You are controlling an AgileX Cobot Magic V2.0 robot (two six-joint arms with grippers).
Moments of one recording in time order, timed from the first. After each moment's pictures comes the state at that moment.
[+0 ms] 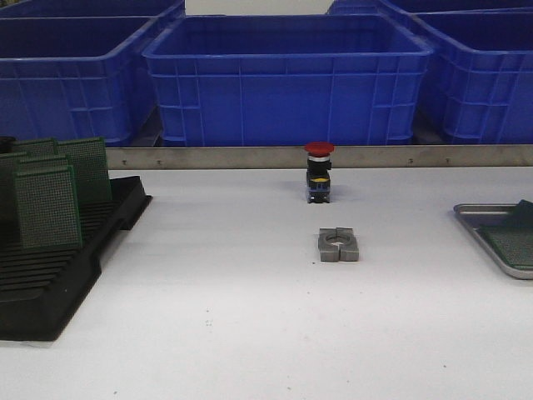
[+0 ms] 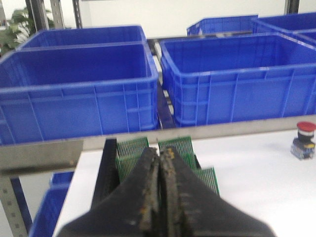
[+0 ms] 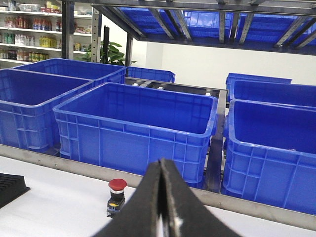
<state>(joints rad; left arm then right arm) -0.13 0.18 -0.15 -0.60 0.06 0.59 0.14 0.10 -0.20 1.45 0.06 -1.49</state>
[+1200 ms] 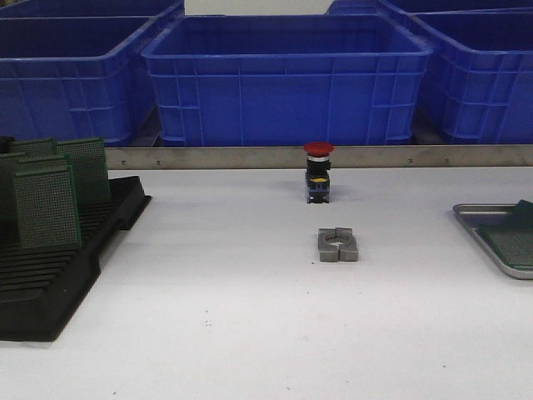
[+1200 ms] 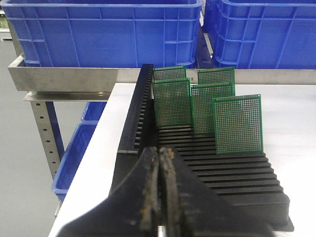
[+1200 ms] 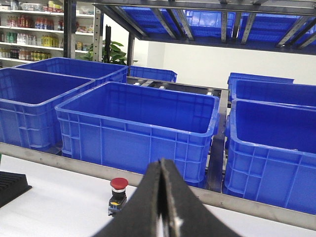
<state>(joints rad) -0.01 -0.01 0.00 0.04 0.24 -0.10 0.14 0.10 -0.20 1.45 0.06 -1.49</state>
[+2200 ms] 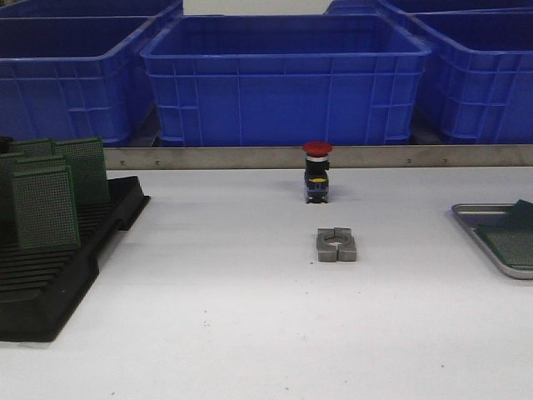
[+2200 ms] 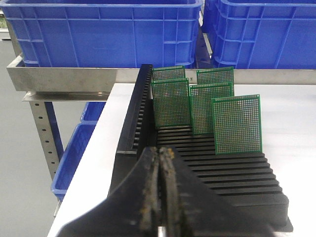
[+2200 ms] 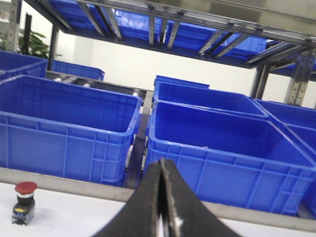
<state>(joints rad) -0.01 -0.01 0.00 0.04 0.24 -0.10 0.00 0.10 -0.19 1.11 -0.07 -1.25</state>
